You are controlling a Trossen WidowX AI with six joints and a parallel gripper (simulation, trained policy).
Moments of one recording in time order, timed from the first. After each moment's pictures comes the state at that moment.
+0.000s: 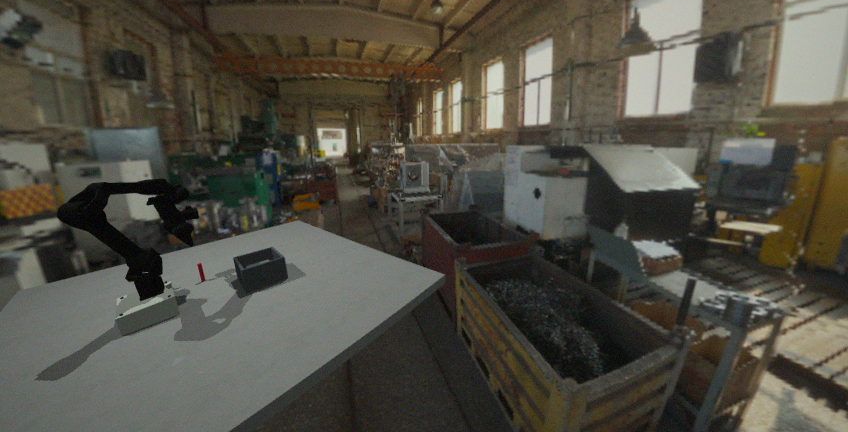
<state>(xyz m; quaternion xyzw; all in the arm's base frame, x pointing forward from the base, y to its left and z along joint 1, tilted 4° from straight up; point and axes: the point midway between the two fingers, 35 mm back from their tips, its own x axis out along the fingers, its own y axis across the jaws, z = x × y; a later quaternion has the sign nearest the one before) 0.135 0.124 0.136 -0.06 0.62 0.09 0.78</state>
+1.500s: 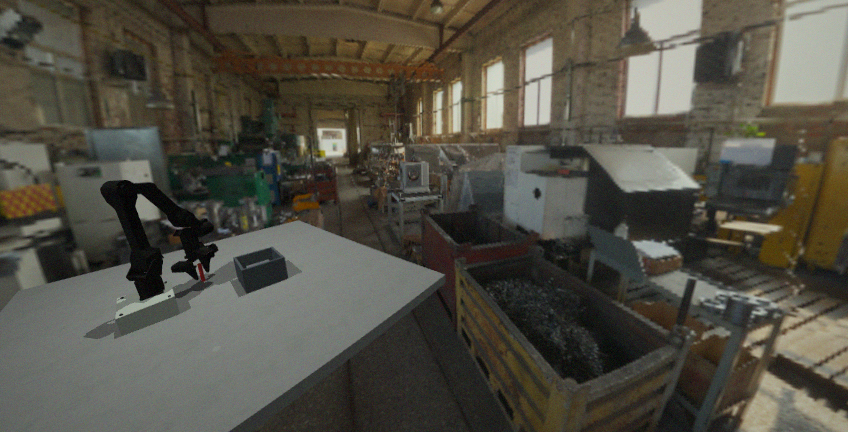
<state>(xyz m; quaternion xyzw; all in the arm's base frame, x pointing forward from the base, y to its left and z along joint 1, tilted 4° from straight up) 0.156 0.126 -0.018 0.28 0.63 -0.29 0.66</state>
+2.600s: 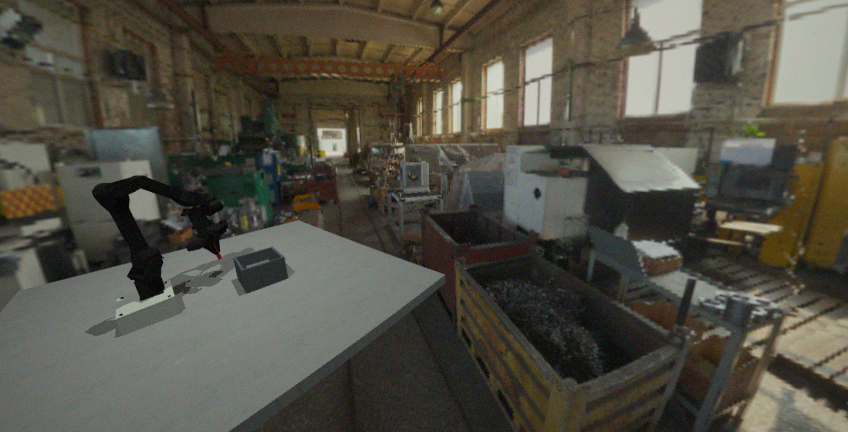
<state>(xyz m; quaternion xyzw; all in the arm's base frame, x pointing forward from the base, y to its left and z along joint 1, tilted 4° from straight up) 0.224 0.117 0.064 0.26 0.58 -0.25 0.73</state>
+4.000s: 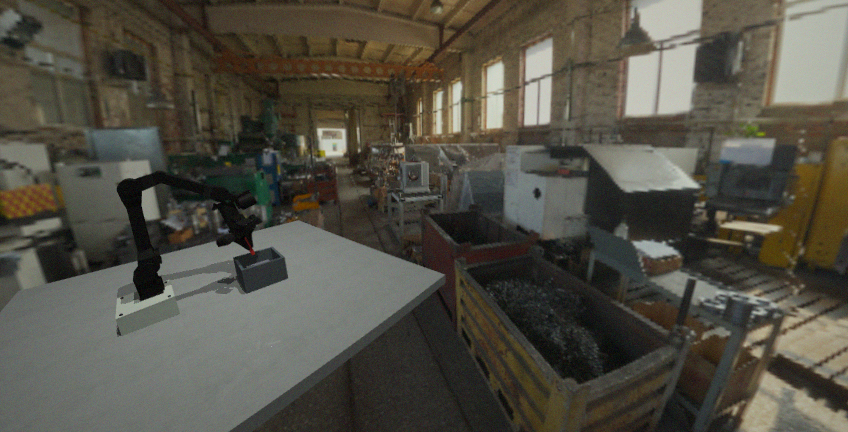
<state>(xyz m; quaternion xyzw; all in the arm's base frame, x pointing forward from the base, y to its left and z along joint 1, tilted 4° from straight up) 0.329 -0.012 0.091 0.34 0.51 -0.34 0.72</state>
